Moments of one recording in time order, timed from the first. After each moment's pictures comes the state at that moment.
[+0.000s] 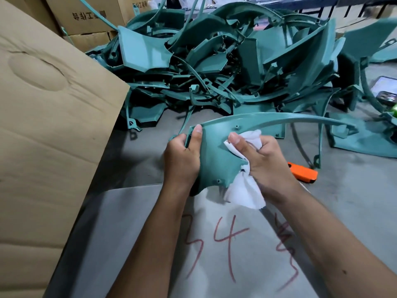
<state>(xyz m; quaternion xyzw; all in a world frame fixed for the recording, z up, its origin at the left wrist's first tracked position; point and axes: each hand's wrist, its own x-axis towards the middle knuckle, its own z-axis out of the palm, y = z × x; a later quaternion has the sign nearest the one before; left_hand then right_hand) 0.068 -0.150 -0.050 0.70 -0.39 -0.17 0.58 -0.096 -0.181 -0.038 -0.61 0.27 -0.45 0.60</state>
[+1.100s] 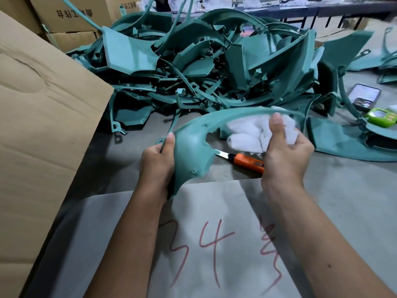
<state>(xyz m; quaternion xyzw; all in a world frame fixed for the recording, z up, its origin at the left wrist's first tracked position) 0.091 -0.158 -0.064 0.70 -0.28 -0.27 0.60 -0.109 -0.202 -0.034 -0.34 0.42 -0.70 0.47</state>
